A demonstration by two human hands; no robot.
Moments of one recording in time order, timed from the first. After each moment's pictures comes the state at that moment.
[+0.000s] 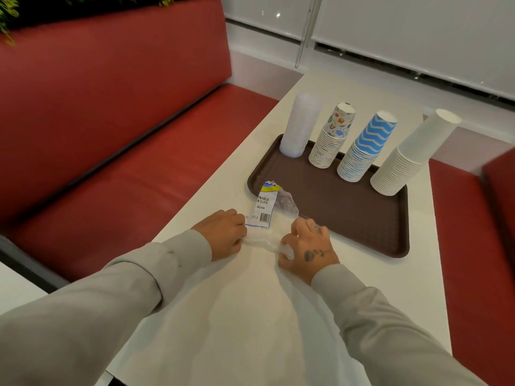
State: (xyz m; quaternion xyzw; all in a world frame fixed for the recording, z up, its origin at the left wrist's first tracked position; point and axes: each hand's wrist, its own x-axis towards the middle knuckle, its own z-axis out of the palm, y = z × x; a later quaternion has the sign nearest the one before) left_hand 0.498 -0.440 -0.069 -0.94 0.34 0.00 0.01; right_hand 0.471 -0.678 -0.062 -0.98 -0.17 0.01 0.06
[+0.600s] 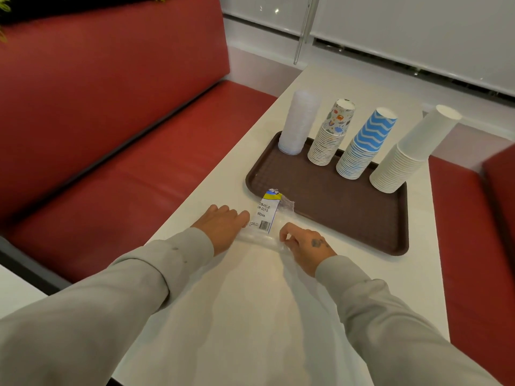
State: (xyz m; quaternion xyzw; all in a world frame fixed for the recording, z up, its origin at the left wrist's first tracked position) left_hand 0.503 -0.451 -0.067 -0.97 0.23 0.06 0.01; right_hand 0.478 -0.683 -0.057 -0.96 -0.08 0.16 0.24
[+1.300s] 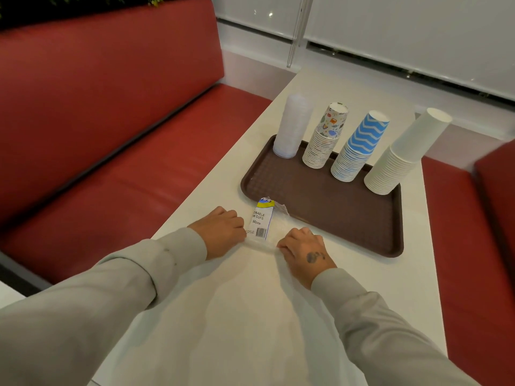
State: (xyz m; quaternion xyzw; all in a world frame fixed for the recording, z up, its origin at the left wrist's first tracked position) left_hand 0.514 -0.438 -0.075 -0.92 0.38 -0.03 0.03; right_hand 0.471 -0.687 -0.065 -0.98 -0.16 0.06 0.14
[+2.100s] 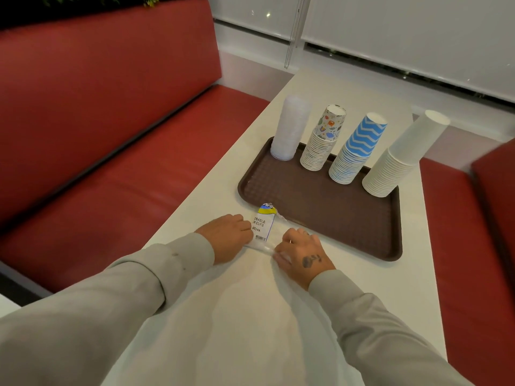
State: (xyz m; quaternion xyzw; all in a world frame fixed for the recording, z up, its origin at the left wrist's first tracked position) left_hand 0.518 -0.458 -0.069 -0.91 0.42 -0.03 0.04; right_hand 0.478 -0.688 -0.070 -0.97 -0.21 0.02 0.09
